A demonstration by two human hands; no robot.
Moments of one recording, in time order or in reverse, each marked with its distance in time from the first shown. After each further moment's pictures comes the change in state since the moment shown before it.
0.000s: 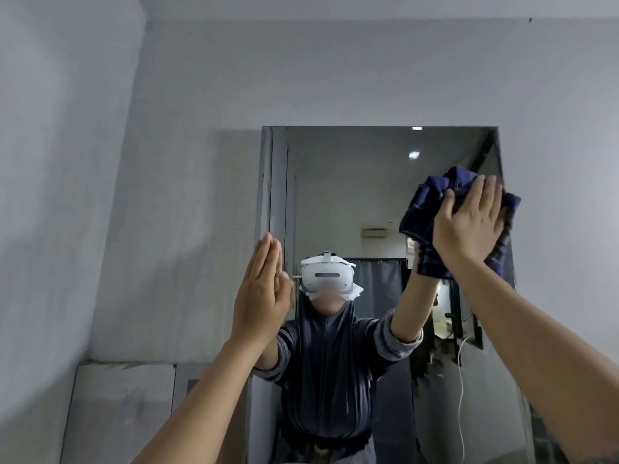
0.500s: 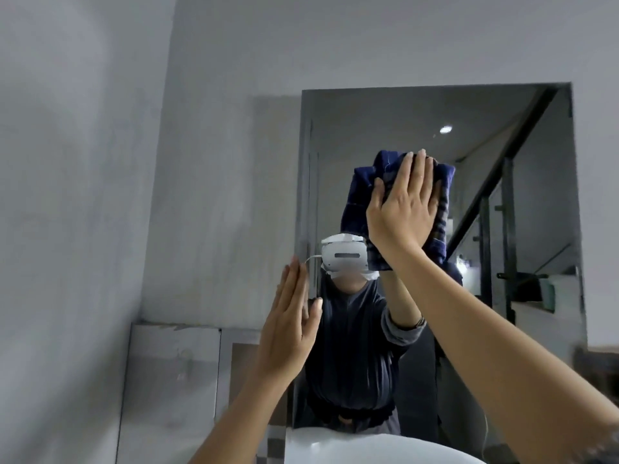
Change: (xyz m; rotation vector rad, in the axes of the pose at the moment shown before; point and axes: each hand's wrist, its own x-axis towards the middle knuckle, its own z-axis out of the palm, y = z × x) left_hand -0.083 -0.022 -0.005 -0.078 -0.132 -0.001; right_hand -0.099 -0.102 0.051 0.031 -0.127 -0.243
